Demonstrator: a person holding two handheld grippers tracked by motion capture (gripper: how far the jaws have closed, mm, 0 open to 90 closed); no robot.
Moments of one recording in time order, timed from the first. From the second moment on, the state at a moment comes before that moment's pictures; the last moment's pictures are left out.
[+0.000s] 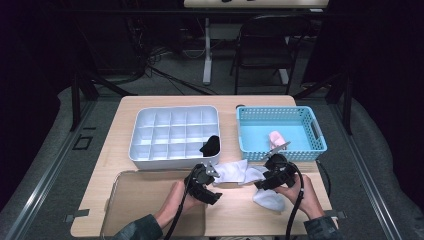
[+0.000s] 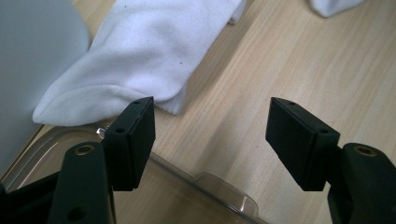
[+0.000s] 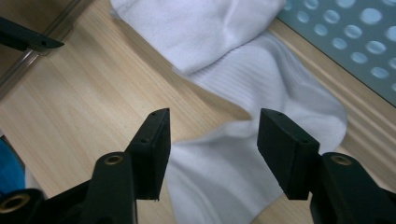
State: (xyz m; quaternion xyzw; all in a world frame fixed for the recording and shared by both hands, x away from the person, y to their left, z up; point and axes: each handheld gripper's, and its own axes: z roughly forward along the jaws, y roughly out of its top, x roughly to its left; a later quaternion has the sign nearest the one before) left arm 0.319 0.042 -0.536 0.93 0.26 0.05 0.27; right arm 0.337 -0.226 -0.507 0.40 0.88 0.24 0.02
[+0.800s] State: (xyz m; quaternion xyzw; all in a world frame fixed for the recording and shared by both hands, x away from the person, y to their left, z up) left arm 0.318 0.052 -0.531 0.92 0.26 0.04 0.28; right arm 0.354 -0.214 -0.532 0.31 0.93 0.18 0.12
